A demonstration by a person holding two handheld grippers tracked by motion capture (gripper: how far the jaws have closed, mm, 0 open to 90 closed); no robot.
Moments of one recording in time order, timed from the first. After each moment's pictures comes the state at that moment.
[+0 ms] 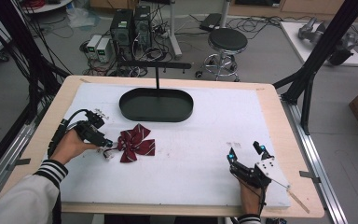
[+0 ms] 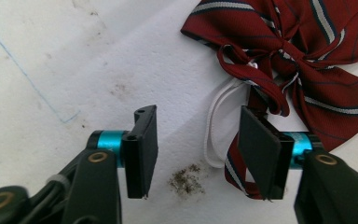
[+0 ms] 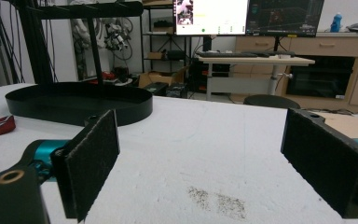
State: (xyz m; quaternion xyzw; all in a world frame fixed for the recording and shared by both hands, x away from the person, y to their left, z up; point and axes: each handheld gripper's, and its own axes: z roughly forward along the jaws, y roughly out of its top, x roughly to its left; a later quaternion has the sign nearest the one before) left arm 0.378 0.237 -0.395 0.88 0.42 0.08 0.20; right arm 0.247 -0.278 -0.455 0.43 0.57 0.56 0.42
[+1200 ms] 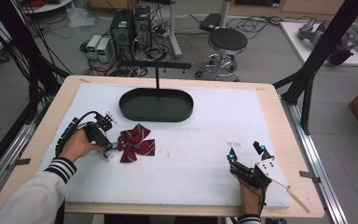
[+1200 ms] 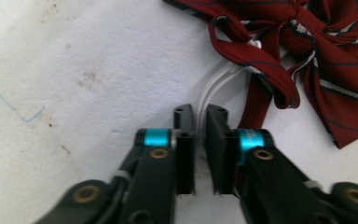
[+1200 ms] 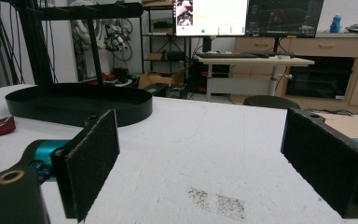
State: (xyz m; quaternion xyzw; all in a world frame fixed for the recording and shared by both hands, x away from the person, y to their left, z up) left arm 0.386 0.219 -0.408 0.90 0.41 0.05 0.13; right arm 0.247 -0.278 -0.455 0.43 0.57 0.56 0.42
